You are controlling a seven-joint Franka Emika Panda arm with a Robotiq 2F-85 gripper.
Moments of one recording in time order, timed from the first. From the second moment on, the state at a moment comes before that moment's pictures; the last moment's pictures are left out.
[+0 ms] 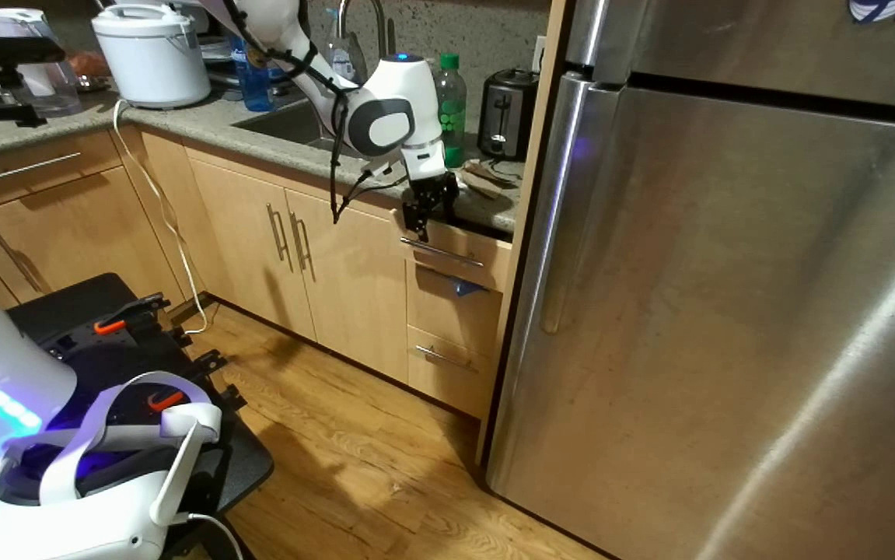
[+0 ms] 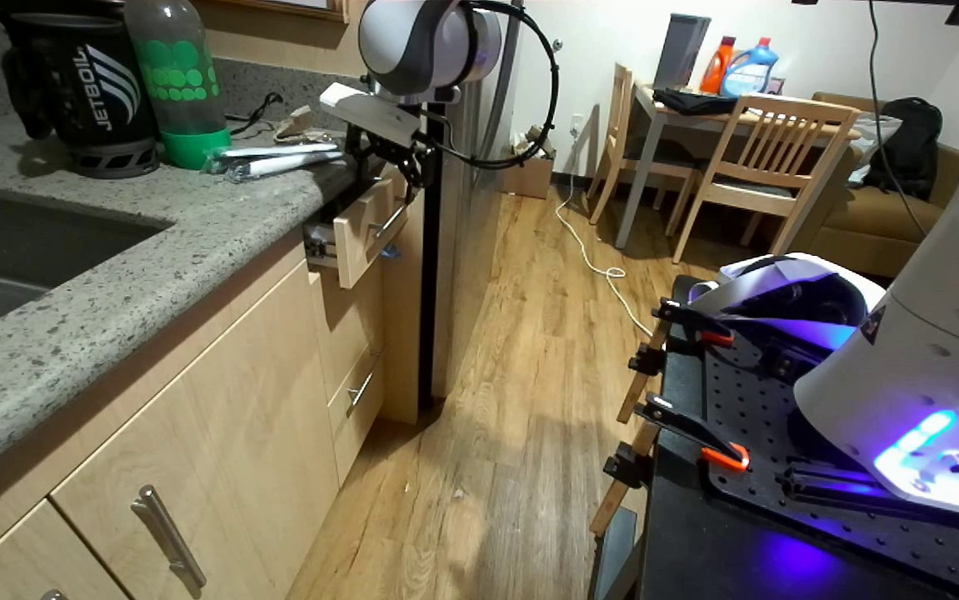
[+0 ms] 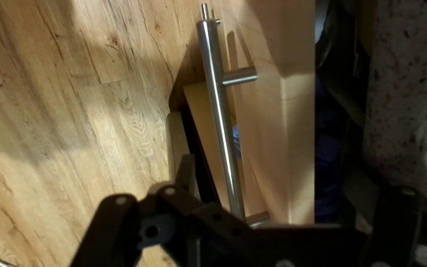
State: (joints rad) arm -0.04 0.68 -0.19 -1.80 0.12 2.70 1.24
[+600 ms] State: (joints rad) arm -0.04 0.70 -0.19 -1.79 0.12 2.68 1.24
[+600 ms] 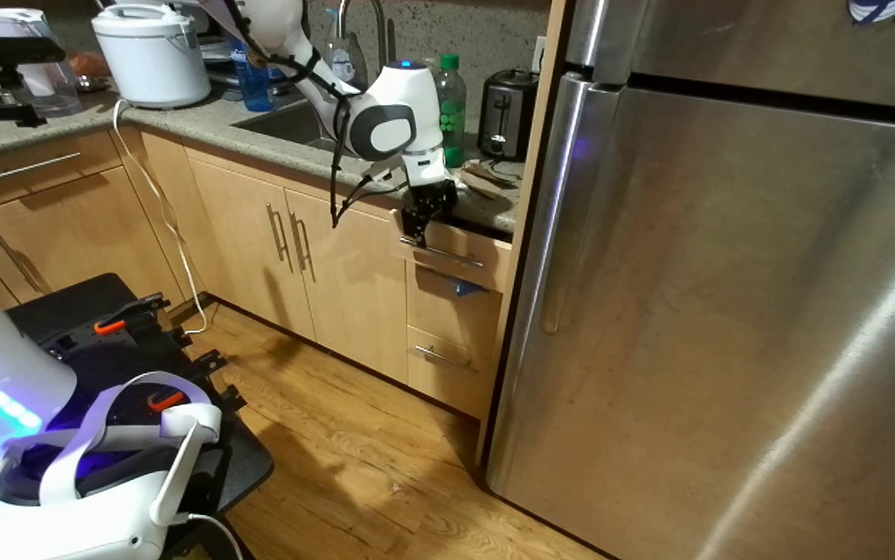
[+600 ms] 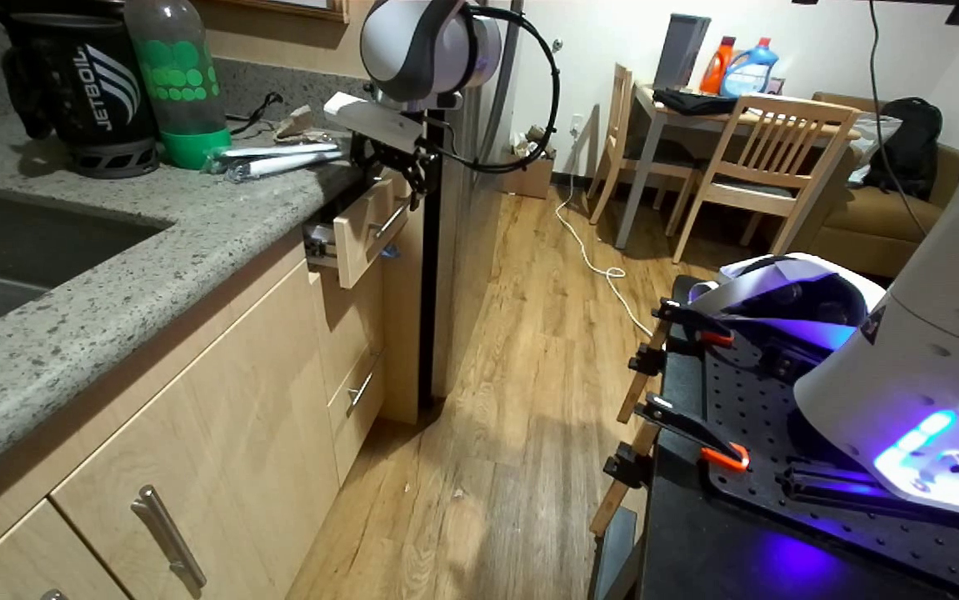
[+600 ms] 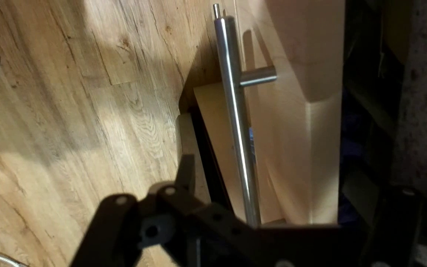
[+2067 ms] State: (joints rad) arm -0.06 0.69 -0.19 -1.79 0.14 2.64 1.19
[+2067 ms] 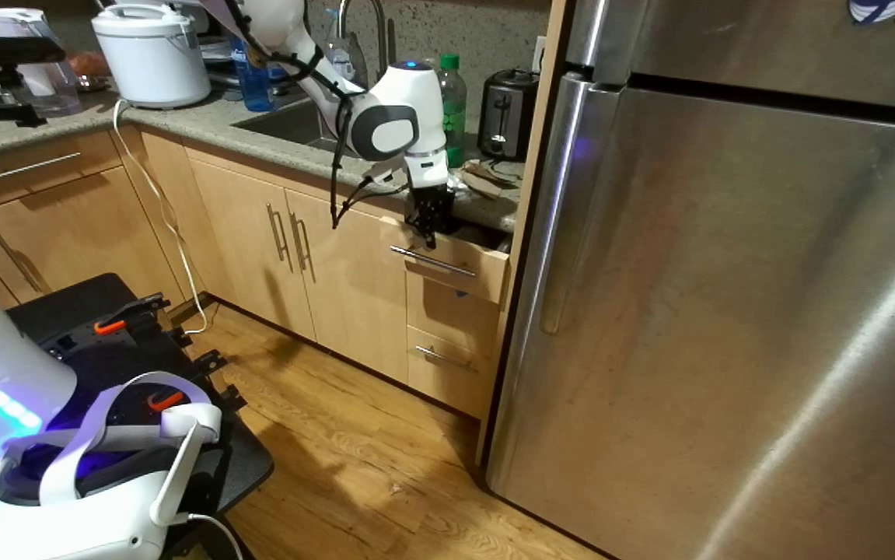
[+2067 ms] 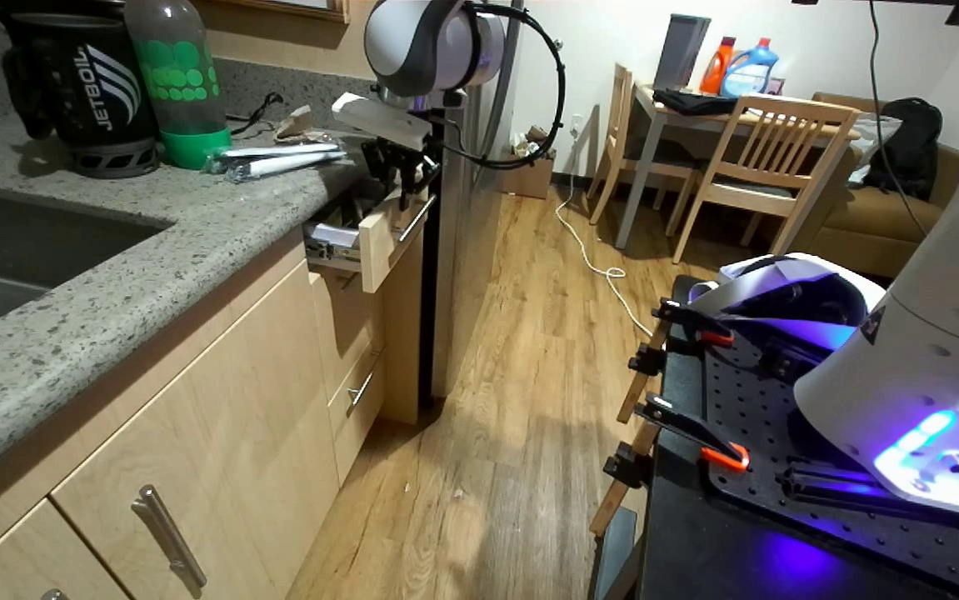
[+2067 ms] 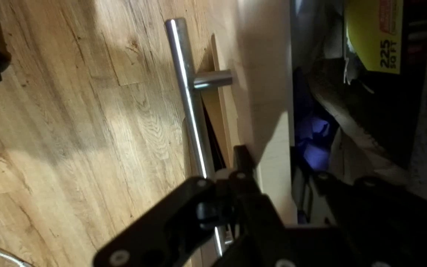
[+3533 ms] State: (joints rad) arm -0.12 0.53 -0.18 -2.01 0.21 2.41 1.07
